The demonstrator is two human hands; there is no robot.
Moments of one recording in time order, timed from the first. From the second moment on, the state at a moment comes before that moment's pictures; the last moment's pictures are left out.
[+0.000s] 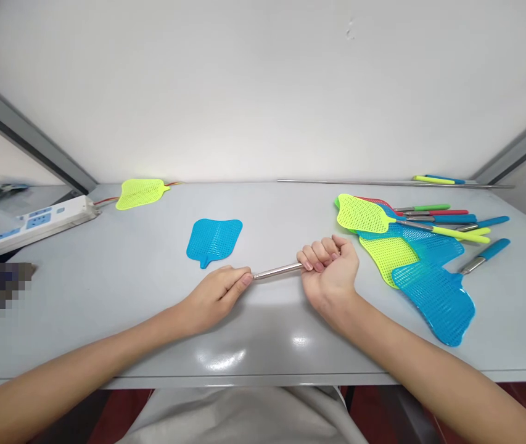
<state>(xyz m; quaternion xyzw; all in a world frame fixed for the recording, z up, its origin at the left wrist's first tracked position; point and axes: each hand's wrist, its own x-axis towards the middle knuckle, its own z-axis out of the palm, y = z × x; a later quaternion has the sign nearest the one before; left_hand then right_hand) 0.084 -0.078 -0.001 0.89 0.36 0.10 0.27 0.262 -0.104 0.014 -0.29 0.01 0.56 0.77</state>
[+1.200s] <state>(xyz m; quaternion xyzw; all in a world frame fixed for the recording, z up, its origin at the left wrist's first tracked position) 0.085 -0.079 0.006 0.92 0.27 0.09 0.26 0.334 -0.072 0.023 -0.31 0.03 0.61 0.73</state>
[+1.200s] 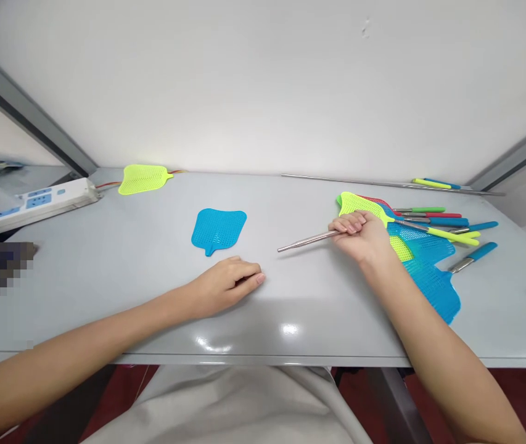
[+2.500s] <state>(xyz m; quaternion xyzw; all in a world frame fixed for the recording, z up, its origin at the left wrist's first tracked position) 0.039 -0.027 0.004 0.87 0.48 0.05 0.11 0.364 -0.059 0.022 -0.34 0.09 0.57 0.74</state>
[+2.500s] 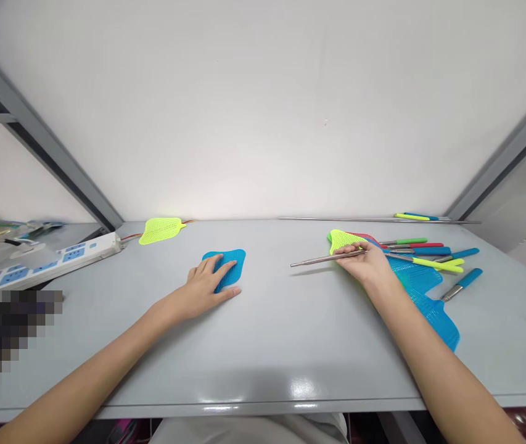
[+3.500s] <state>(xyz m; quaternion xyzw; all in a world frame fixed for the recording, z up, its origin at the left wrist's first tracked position) 0.043 -0.018 0.002 0.86 0.50 0.09 0.08 0.333 -0.065 0.020 -0.35 0.06 0.63 0.69</state>
